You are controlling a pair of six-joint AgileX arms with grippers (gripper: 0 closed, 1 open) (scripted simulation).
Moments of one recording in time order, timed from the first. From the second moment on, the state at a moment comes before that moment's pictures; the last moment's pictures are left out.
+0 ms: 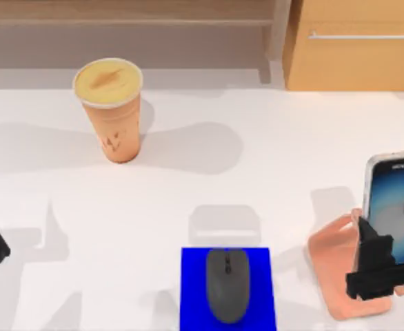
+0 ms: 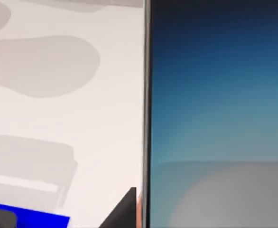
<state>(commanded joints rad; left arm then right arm) 0.00 0.00 0.00 0.00 0.00 0.00 0.98 0.71 0.38 -0.30 0.69 0.45</state>
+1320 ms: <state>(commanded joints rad) 0.00 0.00 0.00 0.00 0.00 0.00 1.12 0.67 0.40 -0.43 0.80 0.57</state>
